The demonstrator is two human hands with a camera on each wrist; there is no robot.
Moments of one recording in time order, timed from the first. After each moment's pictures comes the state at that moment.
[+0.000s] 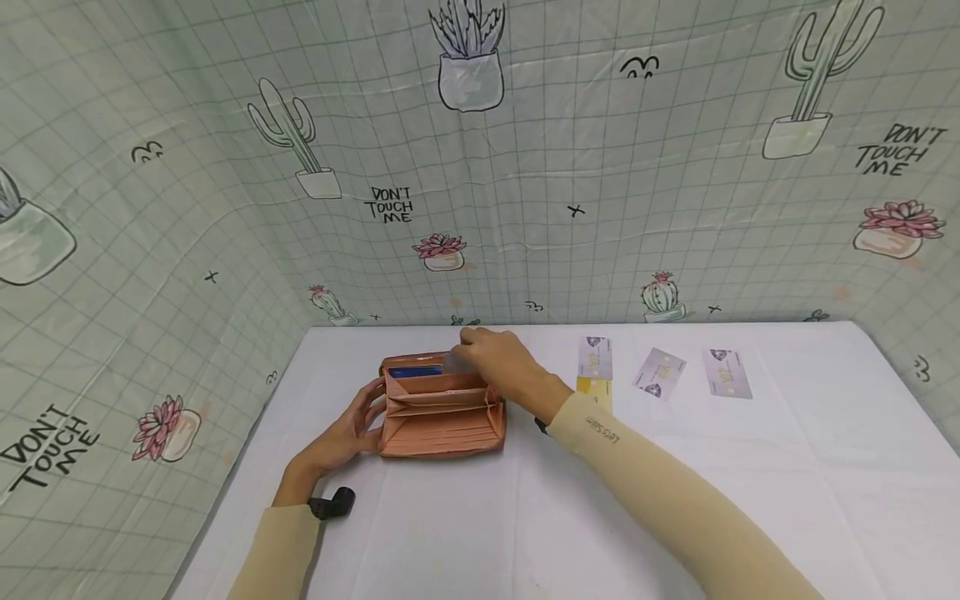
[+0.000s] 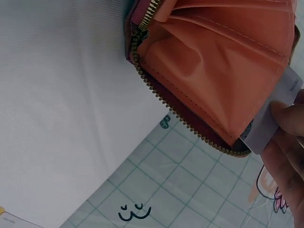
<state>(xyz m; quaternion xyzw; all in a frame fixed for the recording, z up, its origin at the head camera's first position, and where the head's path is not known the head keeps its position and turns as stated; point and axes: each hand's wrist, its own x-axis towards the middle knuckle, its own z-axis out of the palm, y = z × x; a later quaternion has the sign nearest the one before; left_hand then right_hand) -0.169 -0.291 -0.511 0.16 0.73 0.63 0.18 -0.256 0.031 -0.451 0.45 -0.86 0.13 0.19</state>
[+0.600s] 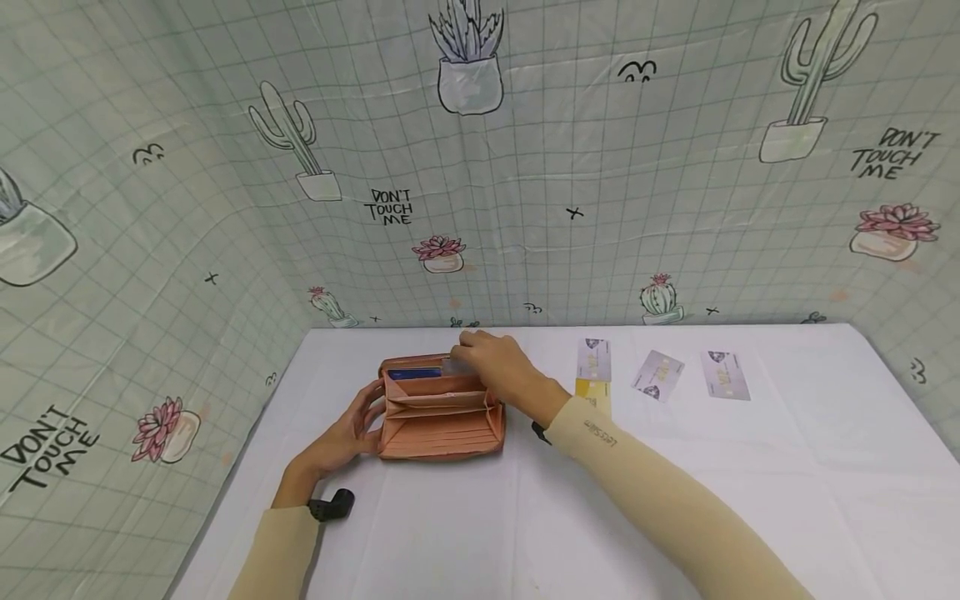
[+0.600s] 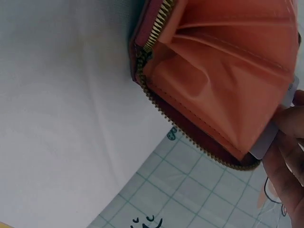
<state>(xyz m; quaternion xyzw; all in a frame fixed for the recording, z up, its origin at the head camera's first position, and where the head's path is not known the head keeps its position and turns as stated) -0.169 -0.290 -0.512 0.15 0.73 0.64 0.18 -0.251 0.029 -0.453 0.43 -0.88 0.13 0.16</state>
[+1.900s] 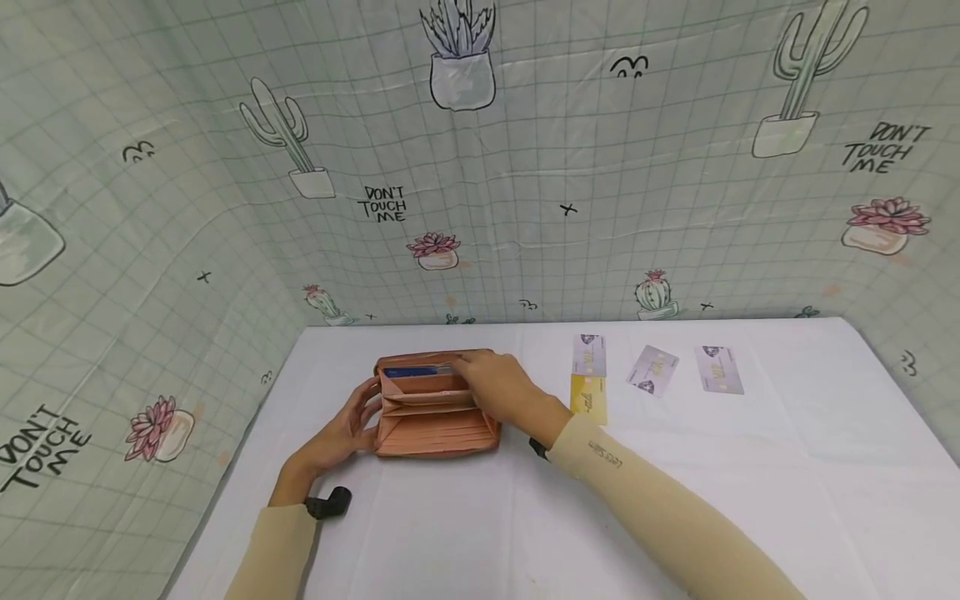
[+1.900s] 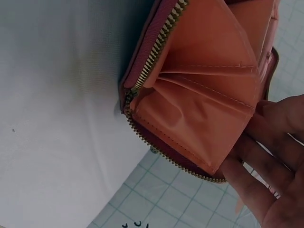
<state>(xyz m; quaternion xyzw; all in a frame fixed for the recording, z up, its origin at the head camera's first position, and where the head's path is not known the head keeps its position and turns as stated) -0.171 -0.289 -0.513 0.15 0.73 0.64 0.19 -0.226 0.031 -0.457 0.40 -0.90 0.15 0.09</state>
